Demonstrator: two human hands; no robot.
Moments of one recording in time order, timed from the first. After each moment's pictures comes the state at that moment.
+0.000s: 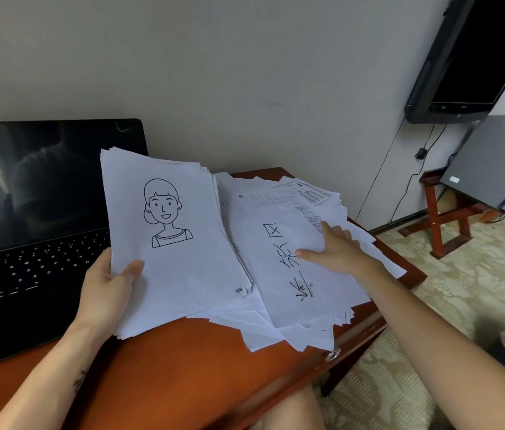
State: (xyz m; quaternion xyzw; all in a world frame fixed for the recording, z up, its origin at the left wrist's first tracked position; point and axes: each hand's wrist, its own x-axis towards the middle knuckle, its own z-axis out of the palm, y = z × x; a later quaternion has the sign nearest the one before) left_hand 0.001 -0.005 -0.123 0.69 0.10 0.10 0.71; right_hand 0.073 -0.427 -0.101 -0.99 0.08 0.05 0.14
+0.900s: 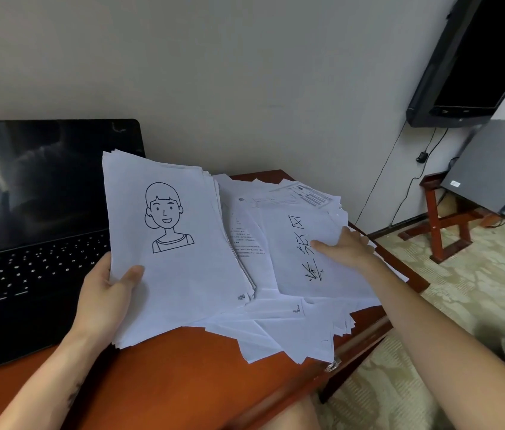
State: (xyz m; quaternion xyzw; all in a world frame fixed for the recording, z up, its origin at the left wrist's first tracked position) left_hand 0.000 -0.013 -0.122 0.71 0.09 0.11 0.68; right_hand 0.104 -0.456 -0.108 -0.96 0.21 0.03 0.17
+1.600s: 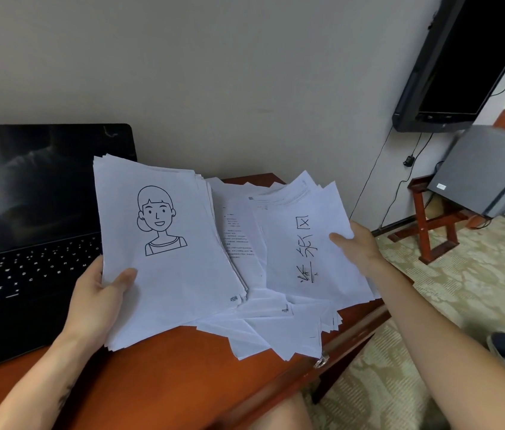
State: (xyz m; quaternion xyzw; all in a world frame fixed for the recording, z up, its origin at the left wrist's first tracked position) left_hand -0.005 -0.016 -0.118 0.70 0.10 0.10 0.70; right_hand 0.073 -0.480 -0.095 -0.84 0.15 -0.15 0.50
